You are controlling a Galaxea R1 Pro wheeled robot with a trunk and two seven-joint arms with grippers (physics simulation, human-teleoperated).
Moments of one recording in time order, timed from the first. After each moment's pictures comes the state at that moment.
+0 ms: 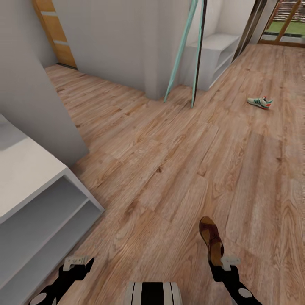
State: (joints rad) left arm -0.28 0.05 0.49 -0.72 -0.21 -0.13 -0.44; right arm -0.46 -0.11 -0.09 -0.28 0.09 -0.31 0.05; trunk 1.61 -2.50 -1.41
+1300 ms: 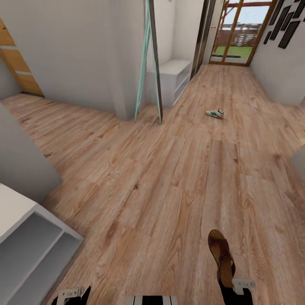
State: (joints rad) left arm -0.20 0.05 0.53 -0.51 -0.22 -0.37 -0.37; right arm -0.44 -0.15 -0.09 -0.04 0.03 -0.56 0.05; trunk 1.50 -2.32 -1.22
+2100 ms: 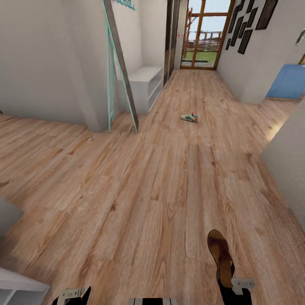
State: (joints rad) left arm -0.20 0.05 0.53 -0.50 -0.21 -0.37 -0.37; right arm -0.43 -0.14 -0.09 -0.04 0.03 -0.56 0.05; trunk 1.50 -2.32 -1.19
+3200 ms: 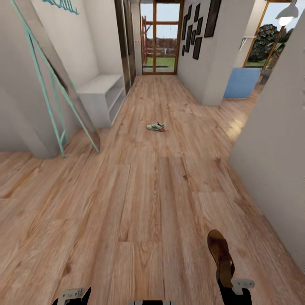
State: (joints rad) left arm -0.20 0.05 0.53 -0.49 -0.21 -0.37 -0.37; right arm -0.43 -0.14 -0.09 -0.04 0.03 -0.56 0.05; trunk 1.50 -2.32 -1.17
